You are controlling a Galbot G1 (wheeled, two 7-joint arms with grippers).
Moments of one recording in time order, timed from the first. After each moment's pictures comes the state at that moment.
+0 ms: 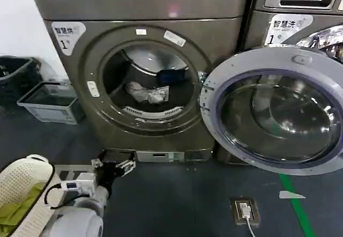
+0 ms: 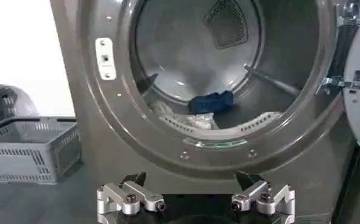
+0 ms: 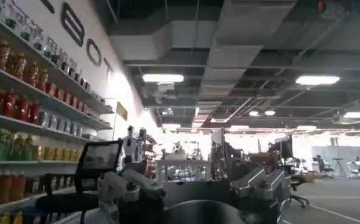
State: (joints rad) left arm 1.40 -1.54 -0.56 -2.33 0.05 0.74 0.09; right arm -1.58 1.15 2.23 1.64 0.46 -0.15 0.14
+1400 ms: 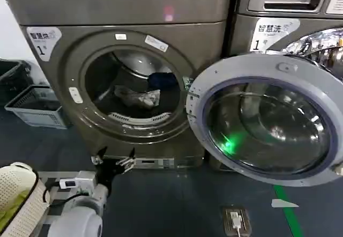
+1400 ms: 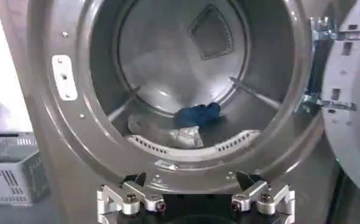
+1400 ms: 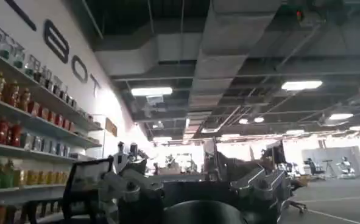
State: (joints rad) left arm 1.40 -1.53 -0.57 -2.34 0.07 0.74 0.09; right arm -1.60 1.16 2.25 1.64 0.54 -0.07 0.15
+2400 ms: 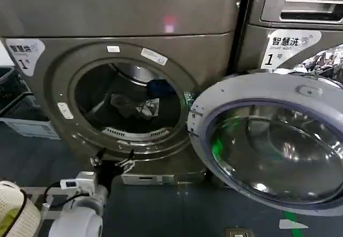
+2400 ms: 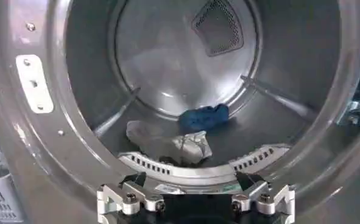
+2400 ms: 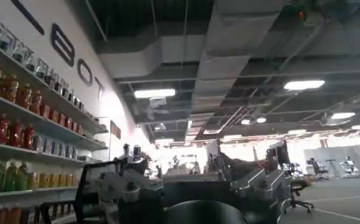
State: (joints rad) left arm 1.41 -1.54 -0.56 -2.32 0.09 0.74 0.09; right arm -1.59 1.17 2.24 1.63 0.55 -0.07 0.15
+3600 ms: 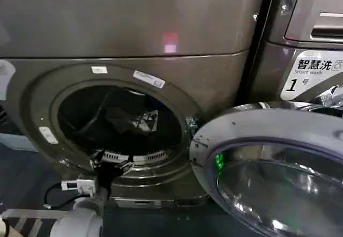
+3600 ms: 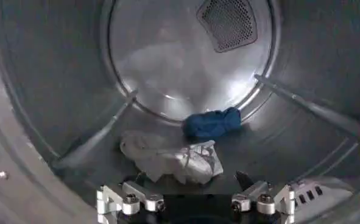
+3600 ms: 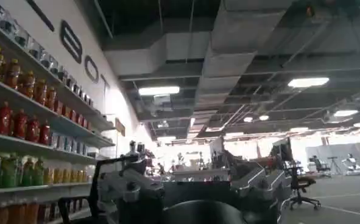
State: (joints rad) left arm 1.38 -1.54 -0.55 -2.28 0.13 0.74 0.08; right arm -1.60 1.17 2.22 1.63 0.54 -0.05 0.13
